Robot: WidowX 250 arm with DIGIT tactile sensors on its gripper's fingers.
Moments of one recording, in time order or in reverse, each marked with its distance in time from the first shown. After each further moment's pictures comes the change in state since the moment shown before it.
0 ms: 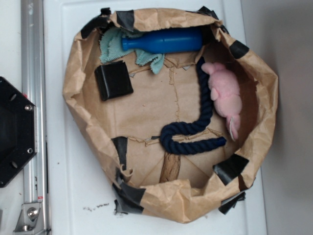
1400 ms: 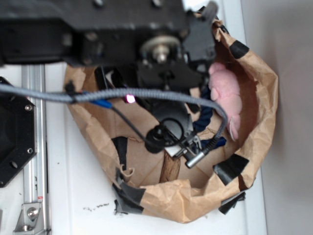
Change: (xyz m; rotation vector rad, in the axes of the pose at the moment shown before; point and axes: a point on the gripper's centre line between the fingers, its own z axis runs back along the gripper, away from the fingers) arm 0.109 0.015 -0.132 -0.070 0.144 0.620
